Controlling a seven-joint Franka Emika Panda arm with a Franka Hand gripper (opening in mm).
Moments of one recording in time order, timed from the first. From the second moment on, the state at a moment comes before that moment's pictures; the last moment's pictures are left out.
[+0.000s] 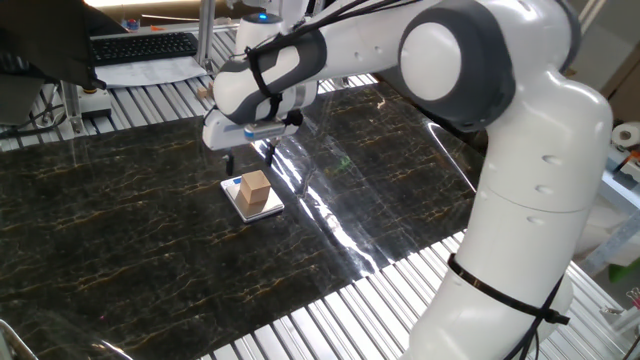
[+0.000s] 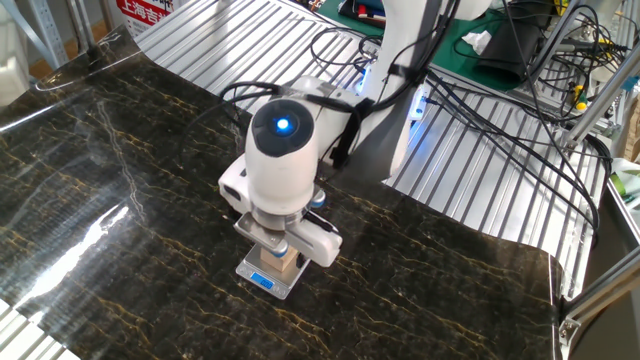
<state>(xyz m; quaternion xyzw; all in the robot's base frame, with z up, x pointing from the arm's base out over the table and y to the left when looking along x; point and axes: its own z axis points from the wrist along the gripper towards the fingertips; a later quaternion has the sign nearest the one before) 0.557 0.023 0.131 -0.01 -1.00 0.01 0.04</state>
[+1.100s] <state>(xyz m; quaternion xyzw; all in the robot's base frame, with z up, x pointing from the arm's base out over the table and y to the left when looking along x) 0.544 0.008 0.095 0.00 -1.00 0.01 0.04</state>
